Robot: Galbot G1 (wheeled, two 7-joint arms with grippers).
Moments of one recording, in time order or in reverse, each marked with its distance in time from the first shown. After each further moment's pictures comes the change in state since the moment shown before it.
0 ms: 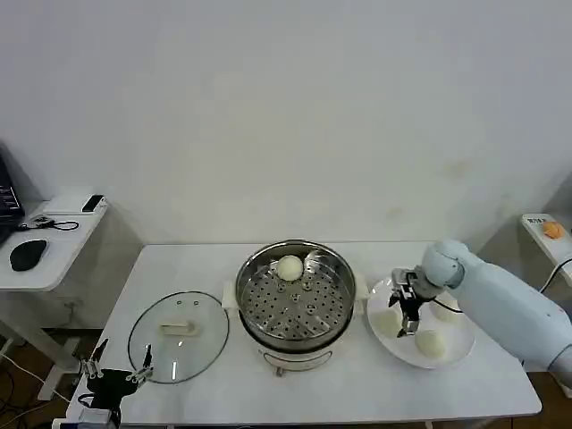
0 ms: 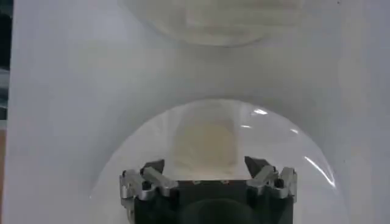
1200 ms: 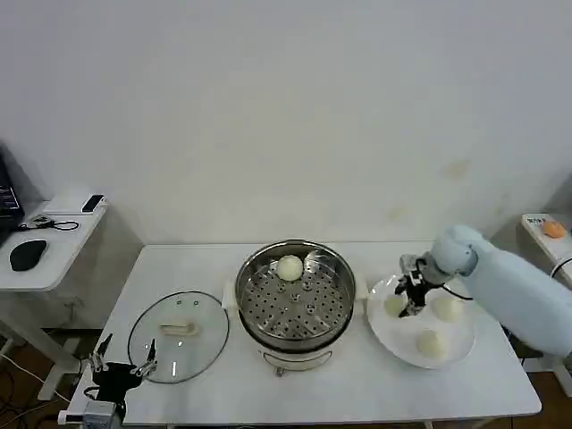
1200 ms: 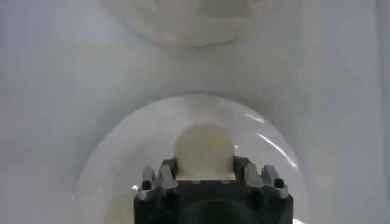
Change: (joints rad) left arm -0.054 0.006 0.026 0.028 0.011 -0.004 0.001; right arm 0.252 -0.119 -0.113 0.141 0.153 -0.043 0.008
